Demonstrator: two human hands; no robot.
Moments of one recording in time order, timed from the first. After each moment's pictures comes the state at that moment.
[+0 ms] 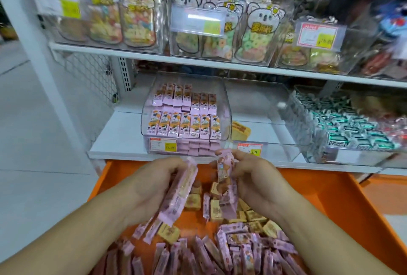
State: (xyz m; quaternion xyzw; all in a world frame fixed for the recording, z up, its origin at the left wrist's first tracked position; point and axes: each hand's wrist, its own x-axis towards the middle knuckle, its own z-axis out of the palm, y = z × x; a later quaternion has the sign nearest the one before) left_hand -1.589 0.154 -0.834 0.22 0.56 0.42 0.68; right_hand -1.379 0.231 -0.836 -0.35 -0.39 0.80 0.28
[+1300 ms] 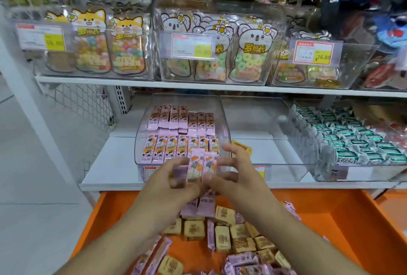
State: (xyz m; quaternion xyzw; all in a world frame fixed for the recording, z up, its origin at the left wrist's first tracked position) left_hand -1.585 0.185 -0.836 0.39 0.62 0.48 0.48; right_hand -1.405 0.249 -0.825 -0.44 -0.66 0.52 0.32
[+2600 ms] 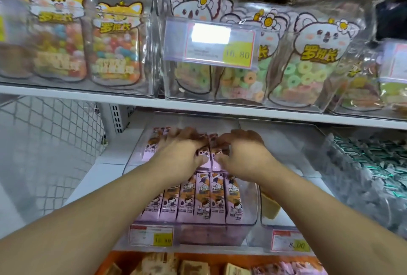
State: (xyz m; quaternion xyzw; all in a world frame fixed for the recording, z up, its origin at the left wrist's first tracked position) left_hand -1.663 0.401 -0.848 0.70 0.70 0.14 0.02; right_hand -1.485 0.458 -0.821 -0.48 -0.87 0.04 0.10
